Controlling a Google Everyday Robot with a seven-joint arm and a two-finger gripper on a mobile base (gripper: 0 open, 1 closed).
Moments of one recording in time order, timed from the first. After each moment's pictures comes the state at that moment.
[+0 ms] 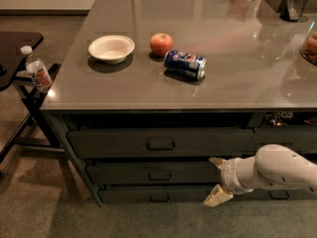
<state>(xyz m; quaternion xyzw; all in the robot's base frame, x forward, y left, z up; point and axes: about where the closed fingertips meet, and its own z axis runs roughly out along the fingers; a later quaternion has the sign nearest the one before) 0.456 -0.187 0.561 -0.60 0.74 0.09 0.27</state>
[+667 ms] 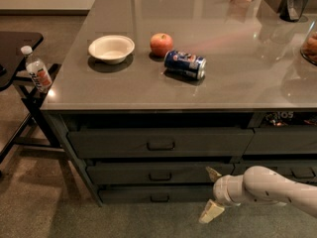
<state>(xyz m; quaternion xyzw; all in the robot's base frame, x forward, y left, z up) 0.462 -0.180 0.451 -0.59 0.75 0.12 0.28</state>
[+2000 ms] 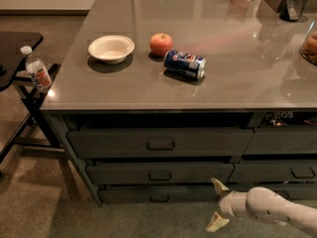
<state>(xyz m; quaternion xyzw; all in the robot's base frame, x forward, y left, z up) 0.458 -0.219 0.360 -0.61 0.73 0.08 0.31</state>
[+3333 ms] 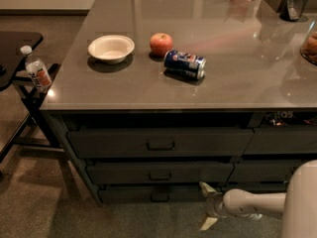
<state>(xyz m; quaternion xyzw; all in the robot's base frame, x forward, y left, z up) 0.487 -0.200 0.267 -0.65 0.71 0.03 0.26</state>
